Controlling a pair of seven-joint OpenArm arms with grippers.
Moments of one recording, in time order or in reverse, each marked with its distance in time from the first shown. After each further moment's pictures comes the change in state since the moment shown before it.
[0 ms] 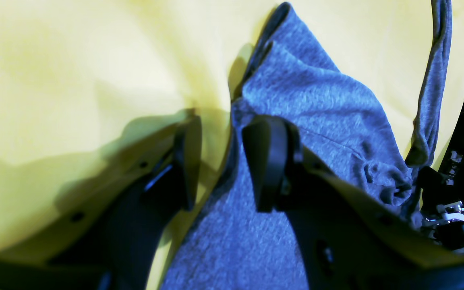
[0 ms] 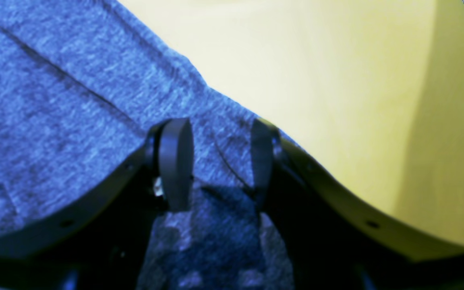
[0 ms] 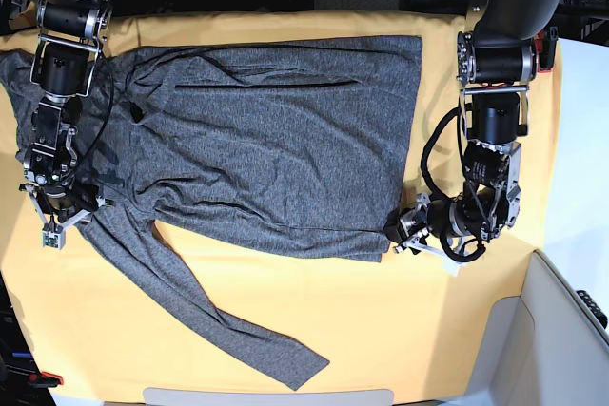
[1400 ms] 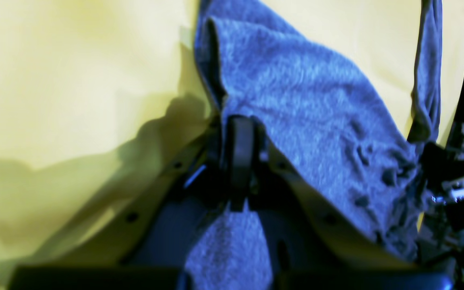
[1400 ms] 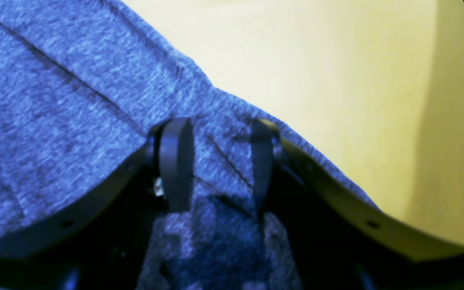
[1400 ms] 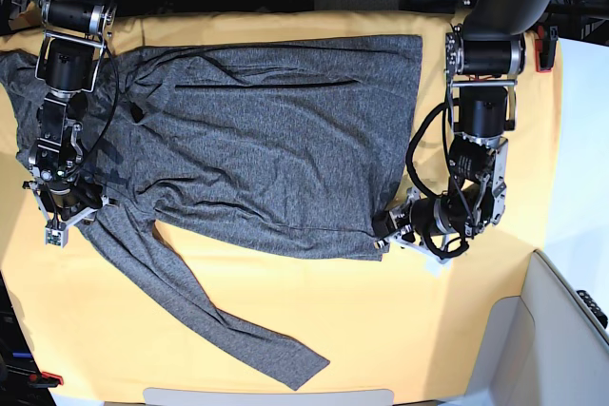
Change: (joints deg) left arm 2.2 2.5 0.2 3.8 0.7 -1.6 -1.4; right arm -1.0 -1.1 0.1 0.3 0.0 -0.5 1.8
